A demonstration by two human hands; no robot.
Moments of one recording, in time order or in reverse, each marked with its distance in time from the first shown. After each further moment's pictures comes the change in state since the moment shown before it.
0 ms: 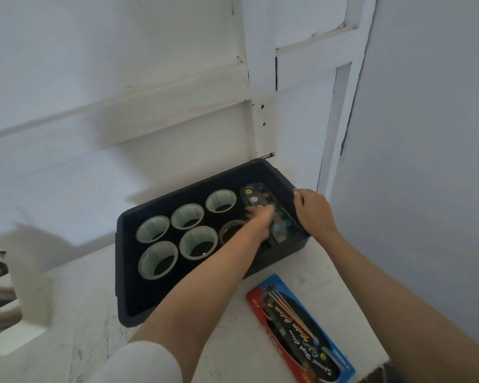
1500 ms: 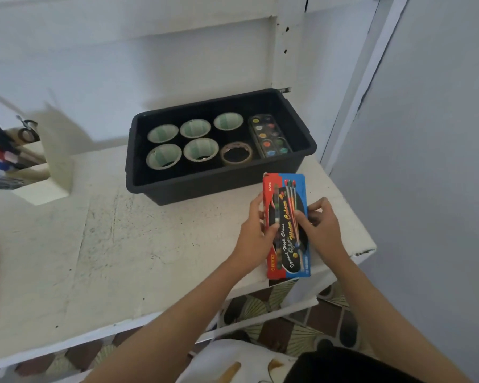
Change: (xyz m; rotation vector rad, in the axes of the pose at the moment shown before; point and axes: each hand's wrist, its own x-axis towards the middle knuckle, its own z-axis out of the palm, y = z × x) left_hand -0.221 -0.182 -0.025 0.135 -0.072 0.564; right_hand -0.205 0.028 -0.062 0.604 -0.278 0.183
